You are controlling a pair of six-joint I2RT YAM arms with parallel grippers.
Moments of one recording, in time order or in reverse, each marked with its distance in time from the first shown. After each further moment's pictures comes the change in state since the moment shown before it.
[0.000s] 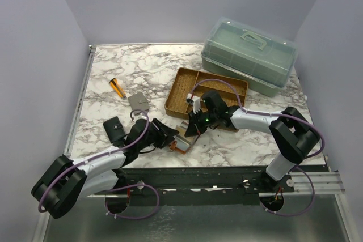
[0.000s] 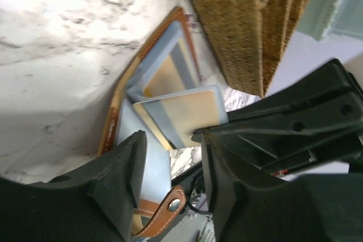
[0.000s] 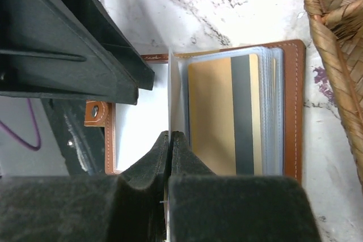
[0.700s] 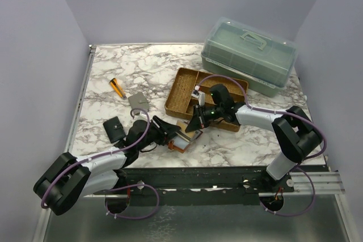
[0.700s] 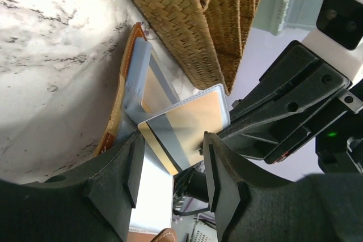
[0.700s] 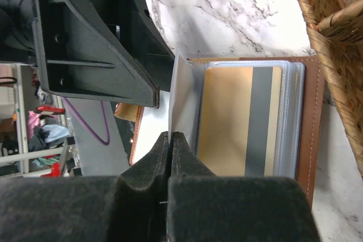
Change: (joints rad) left arm 0.000 0.016 -0.040 0.224 0.013 -0.010; right arm -0.094 -0.011 0.000 0.055 -0.229 0.178
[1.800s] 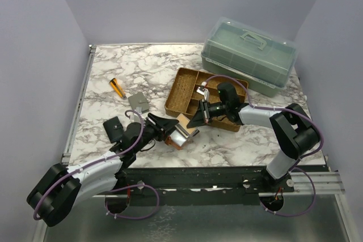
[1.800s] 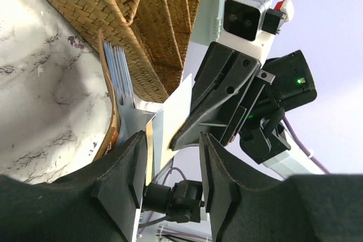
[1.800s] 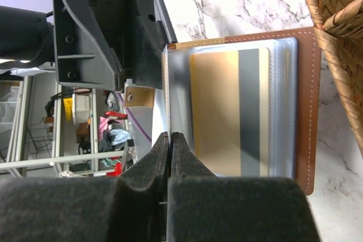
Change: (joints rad) left arm -0.010 -0.156 -0.028 0.077 -0.072 -0.113; right arm -0.089 0.035 -0.057 0.254 -0.206 0.280
